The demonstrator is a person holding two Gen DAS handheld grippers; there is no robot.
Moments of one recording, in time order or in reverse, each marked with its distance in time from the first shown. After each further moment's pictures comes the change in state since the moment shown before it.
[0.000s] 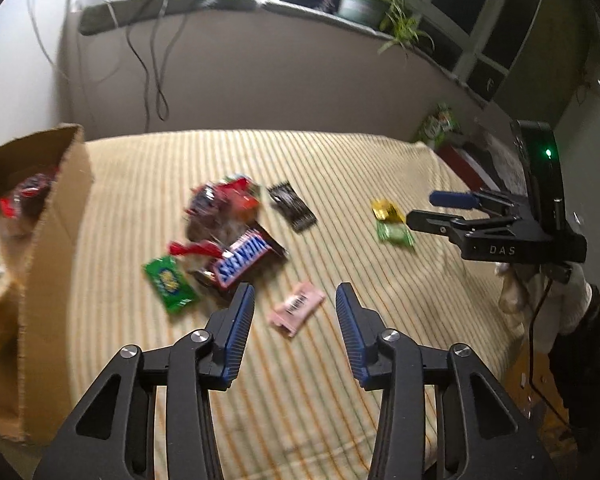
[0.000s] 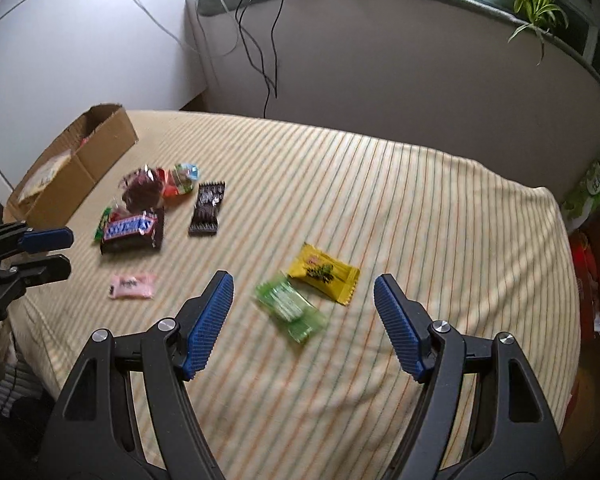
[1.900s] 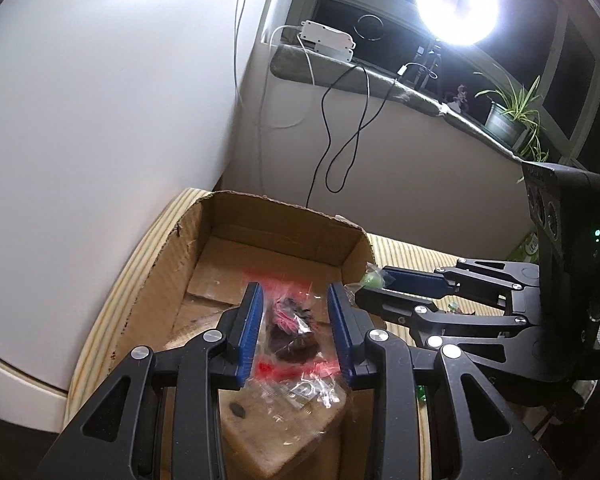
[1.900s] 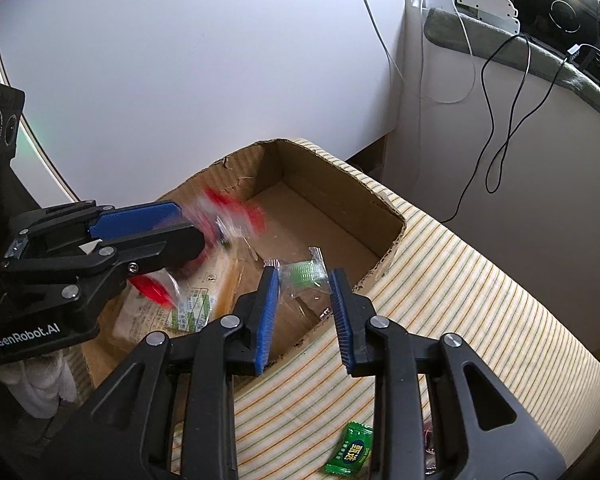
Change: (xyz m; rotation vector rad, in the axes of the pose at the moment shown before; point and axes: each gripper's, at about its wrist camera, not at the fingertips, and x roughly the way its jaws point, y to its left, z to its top) left arm -0.093 0.181 0.025 -0.287 -0.246 0.298; right arm 0.085 0.274 0.153 -0.323 -0.045 0.301
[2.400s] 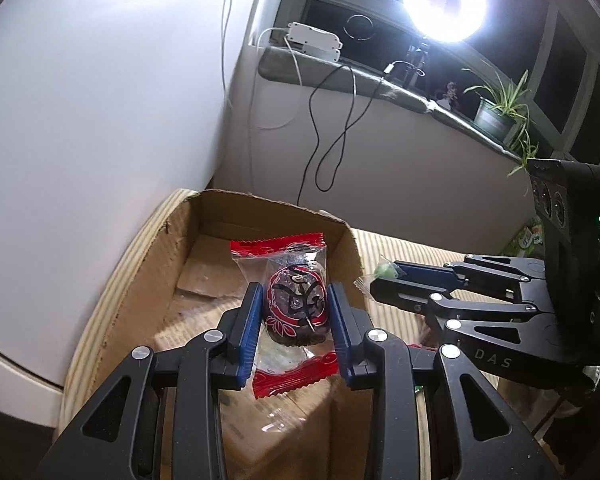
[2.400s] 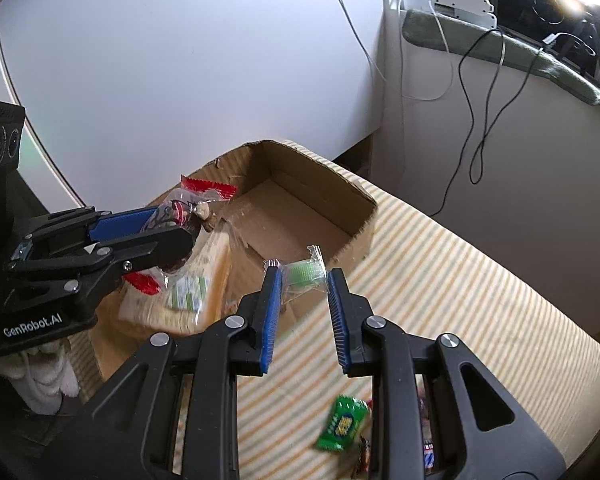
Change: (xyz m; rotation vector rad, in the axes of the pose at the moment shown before) left arm -0.003 -0.006 -0.005 0.024 -0.004 -0.024; right arm -0.017 -0.006 -0.008 0.039 -0.021 -0.010
